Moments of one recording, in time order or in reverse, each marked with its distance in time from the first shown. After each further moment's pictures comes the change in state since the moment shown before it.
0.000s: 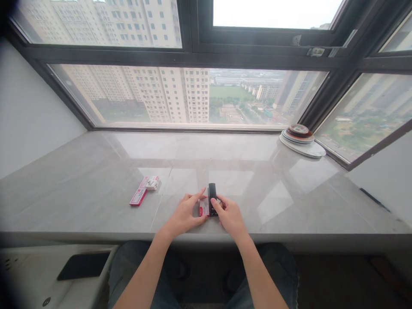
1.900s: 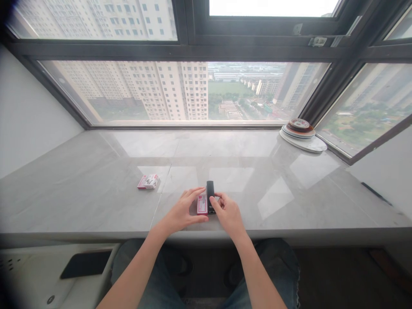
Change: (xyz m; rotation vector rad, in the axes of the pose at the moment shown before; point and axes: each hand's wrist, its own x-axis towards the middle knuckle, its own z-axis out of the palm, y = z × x) left_hand 0.001 -0.005 -0.023 -0.042 -0.028 0.111; right_hand -0.003 0.004 0.006 -0.018 0.102 -0.086
